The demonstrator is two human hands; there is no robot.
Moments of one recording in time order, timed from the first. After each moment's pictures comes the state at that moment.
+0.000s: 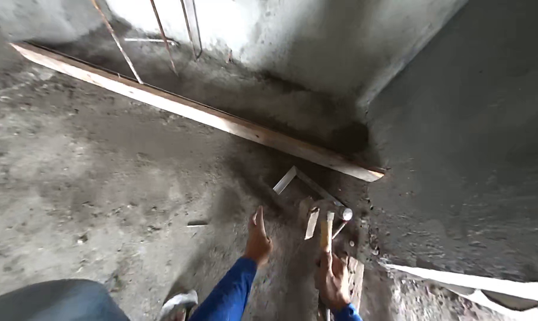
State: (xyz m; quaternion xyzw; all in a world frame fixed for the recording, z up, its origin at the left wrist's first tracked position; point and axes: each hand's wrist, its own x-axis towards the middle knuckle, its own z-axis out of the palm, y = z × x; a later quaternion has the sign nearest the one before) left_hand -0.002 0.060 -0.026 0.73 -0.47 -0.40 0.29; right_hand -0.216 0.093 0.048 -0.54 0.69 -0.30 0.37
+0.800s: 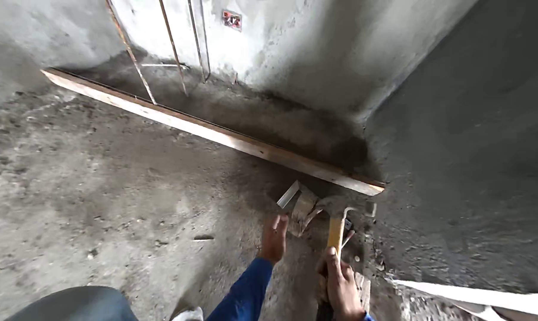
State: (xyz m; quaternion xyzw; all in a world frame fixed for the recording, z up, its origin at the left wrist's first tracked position) left_hand -0.008 0.016 0.027 0.58 -0.41 -0.42 0.57; right_hand -0.178 0.078 0.118 -0.42 0.60 -0.36 0.58
